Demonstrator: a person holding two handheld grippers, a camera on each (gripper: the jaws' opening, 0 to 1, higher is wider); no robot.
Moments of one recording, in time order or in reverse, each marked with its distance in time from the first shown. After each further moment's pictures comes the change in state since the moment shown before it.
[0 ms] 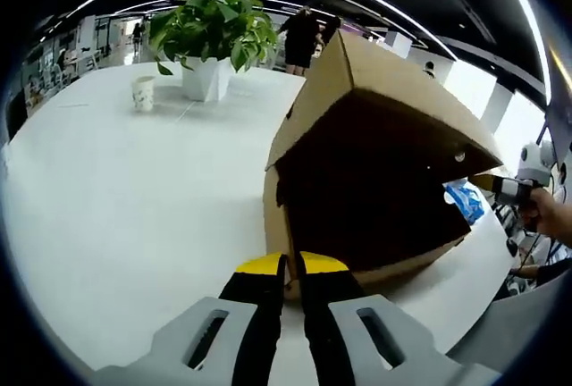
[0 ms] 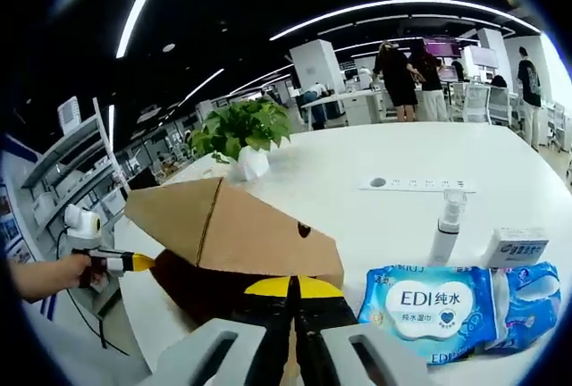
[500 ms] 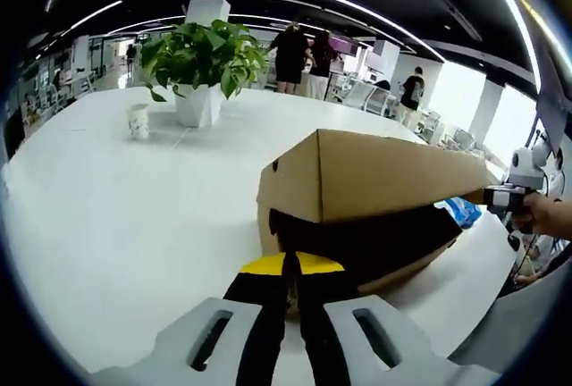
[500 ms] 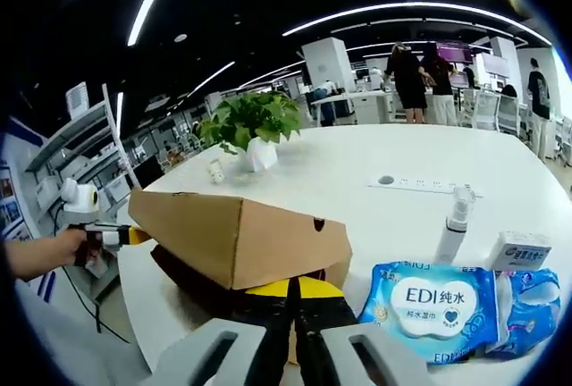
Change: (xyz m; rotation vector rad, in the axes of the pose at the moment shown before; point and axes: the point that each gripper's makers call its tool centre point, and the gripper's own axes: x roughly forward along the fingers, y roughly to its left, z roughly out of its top) left arm -0.008 -0.009 0.022 0.066 -0.077 -0.022; right arm 0.000 0.008 -0.011 -0.060 0.017 0.024
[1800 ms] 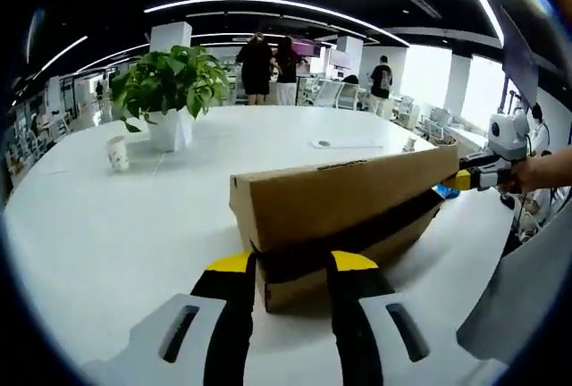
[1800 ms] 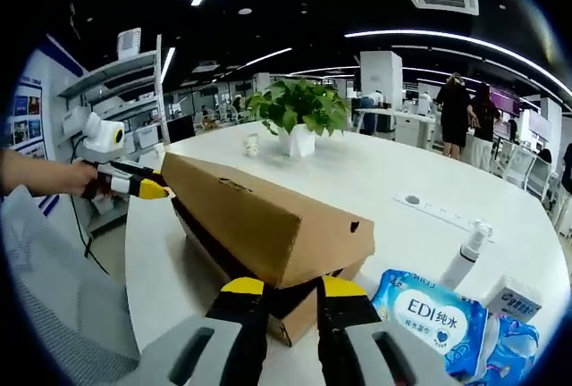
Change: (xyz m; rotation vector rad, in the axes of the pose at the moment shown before) left arm -0.014 -0.021 -0.015 0.192 -0.036 -0.083; right arm -0.011 0.020 -0.026 -0.303 0.031 0.103
